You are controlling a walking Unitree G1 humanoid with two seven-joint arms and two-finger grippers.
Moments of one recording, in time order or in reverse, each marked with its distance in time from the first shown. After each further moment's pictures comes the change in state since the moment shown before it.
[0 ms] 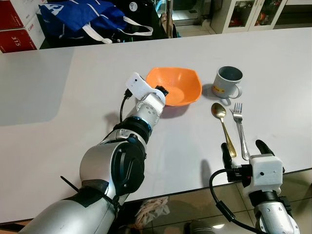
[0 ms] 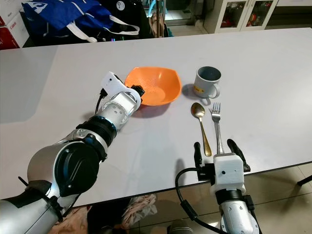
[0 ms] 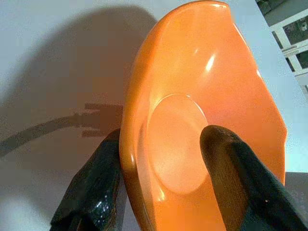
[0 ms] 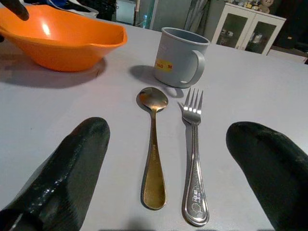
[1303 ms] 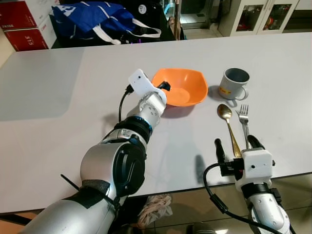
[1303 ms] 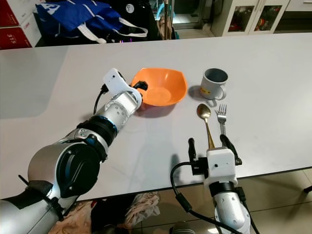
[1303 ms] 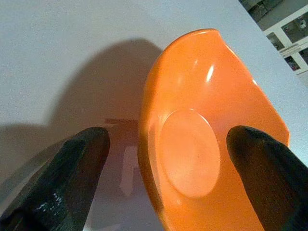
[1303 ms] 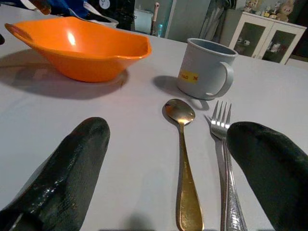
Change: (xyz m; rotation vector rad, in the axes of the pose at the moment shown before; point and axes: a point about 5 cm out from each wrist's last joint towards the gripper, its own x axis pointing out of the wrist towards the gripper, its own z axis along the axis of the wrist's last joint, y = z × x) left arm -0.001 -0.005 0.001 0.125 -0.020 -0.025; right arm 0.016 0.009 -0.002 0.008 -0.012 0.029
